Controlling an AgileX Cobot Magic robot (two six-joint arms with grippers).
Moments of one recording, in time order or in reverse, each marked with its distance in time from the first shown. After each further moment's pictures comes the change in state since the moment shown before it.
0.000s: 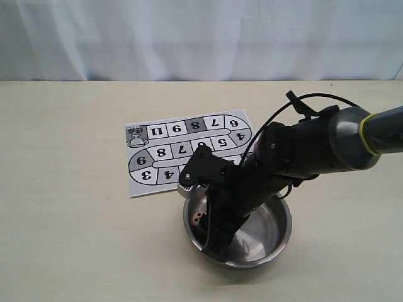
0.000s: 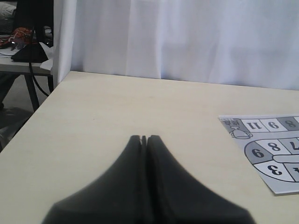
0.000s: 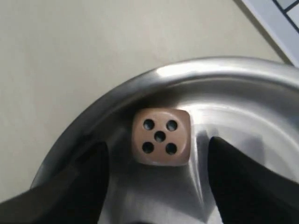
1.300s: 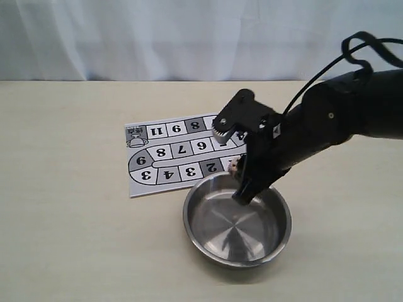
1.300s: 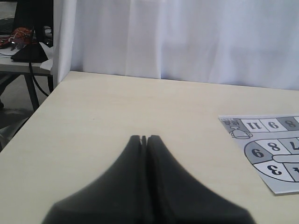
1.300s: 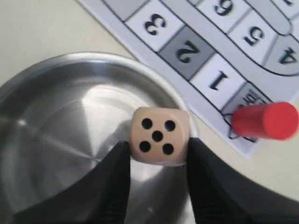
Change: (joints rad) left arm 0.000 0.000 0.000 0.000 0.000 0.000; right arm -0.074 -0.249 -0.007 -0.555 0.054 0.580
